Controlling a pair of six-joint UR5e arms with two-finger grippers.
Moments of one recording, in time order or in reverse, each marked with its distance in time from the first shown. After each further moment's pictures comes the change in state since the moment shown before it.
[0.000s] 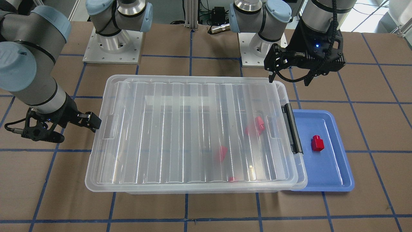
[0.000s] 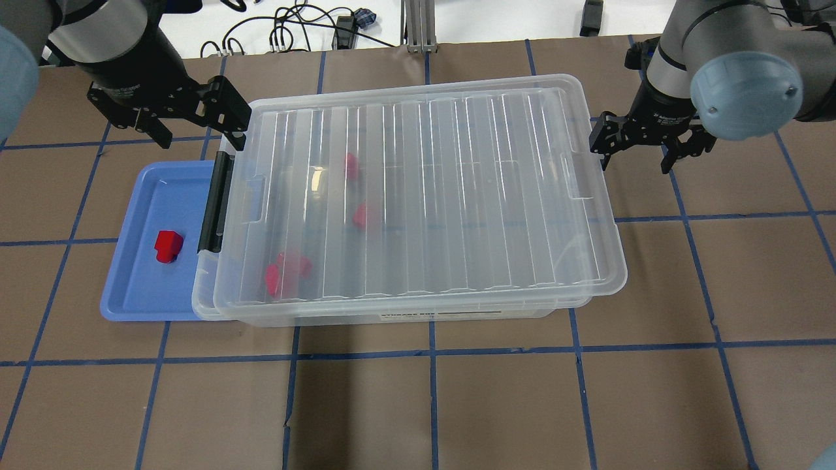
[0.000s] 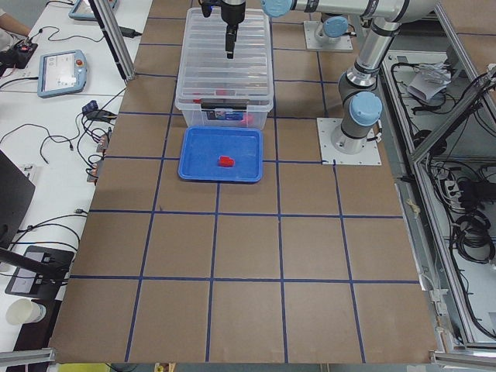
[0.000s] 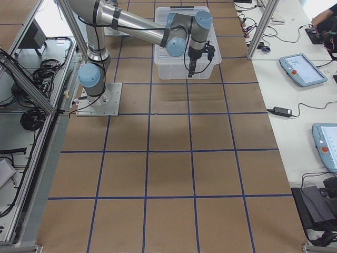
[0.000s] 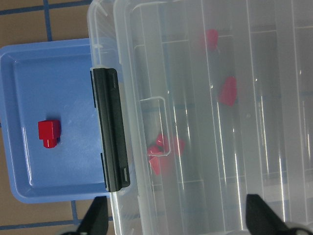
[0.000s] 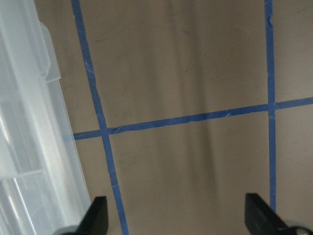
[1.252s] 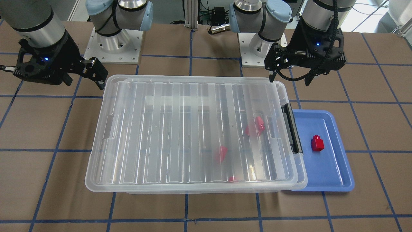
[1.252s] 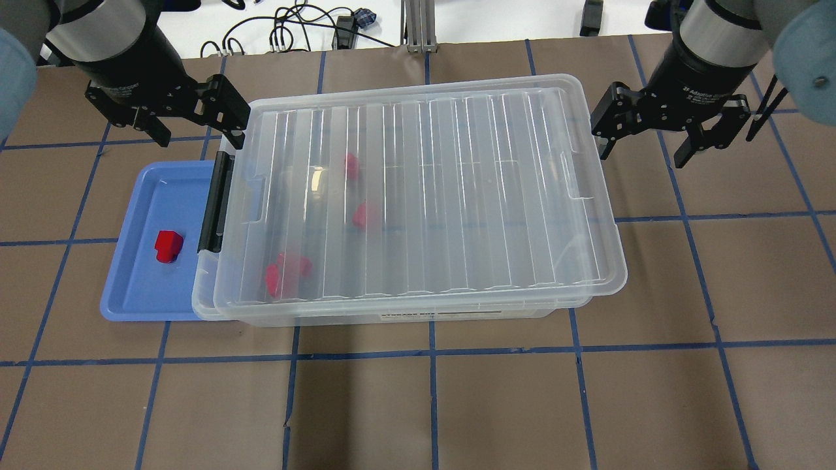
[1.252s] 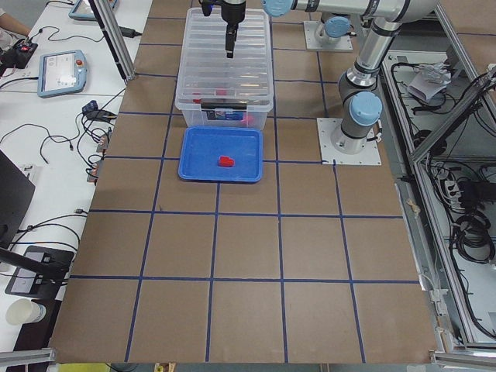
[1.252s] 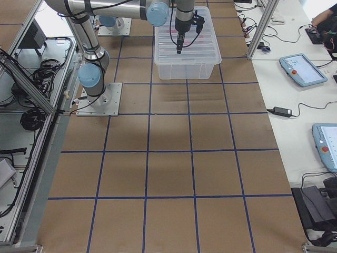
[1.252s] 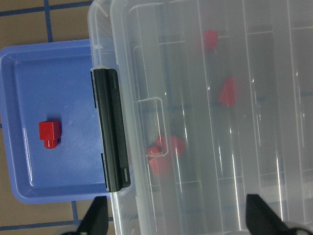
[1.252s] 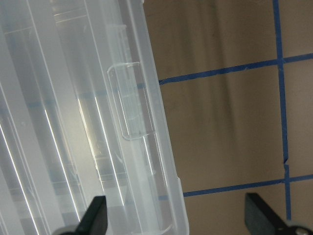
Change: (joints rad) left arm 0.000 0.003 0.000 0.005 0.003 0.000; right arm 0.049 -0.224 -0.054 0.253 0.086 0.058
